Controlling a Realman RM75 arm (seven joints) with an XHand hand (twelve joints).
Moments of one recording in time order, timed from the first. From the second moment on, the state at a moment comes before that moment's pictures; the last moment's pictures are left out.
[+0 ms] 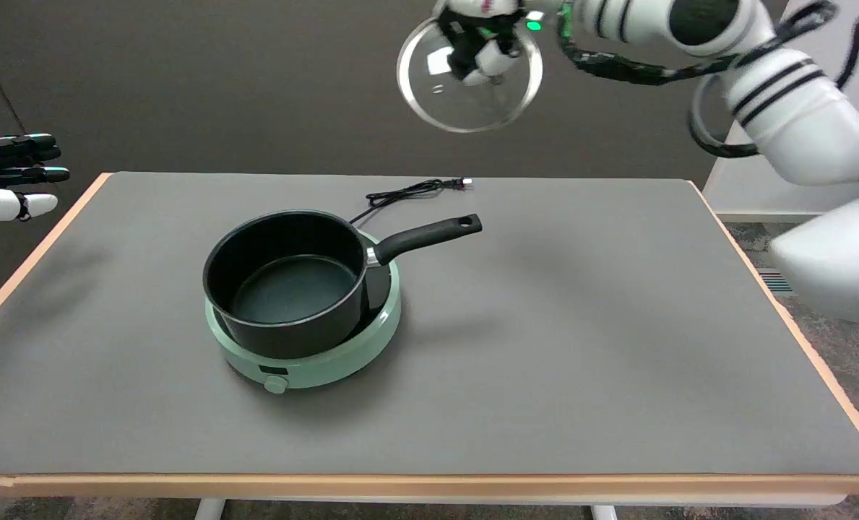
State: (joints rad) arm 1.25 -0.95 -2.22 1.04 -1.79 0.57 2.24
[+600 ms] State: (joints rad) arm 0.93 -0.76 -1.96 1.09 -1.81 0.54 2.25
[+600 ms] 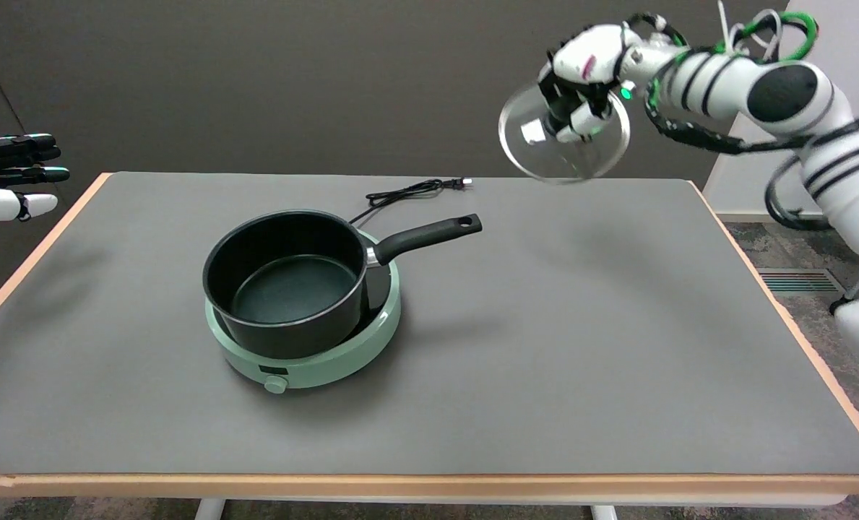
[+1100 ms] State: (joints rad) arm 0.64 -0.69 -1.80 1.19 -1.70 0.62 2.25
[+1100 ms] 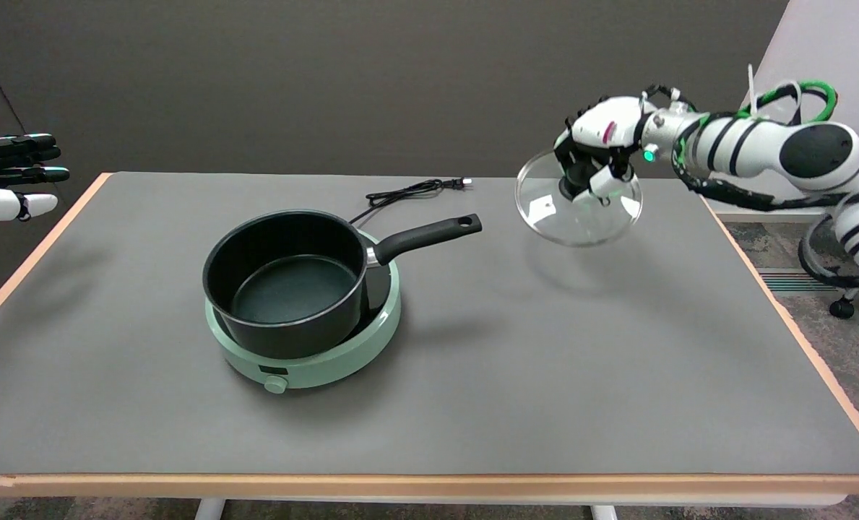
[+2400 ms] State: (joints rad) arm 0.42 -0.75 -1.73 1.17 -1.67 0.51 2.24
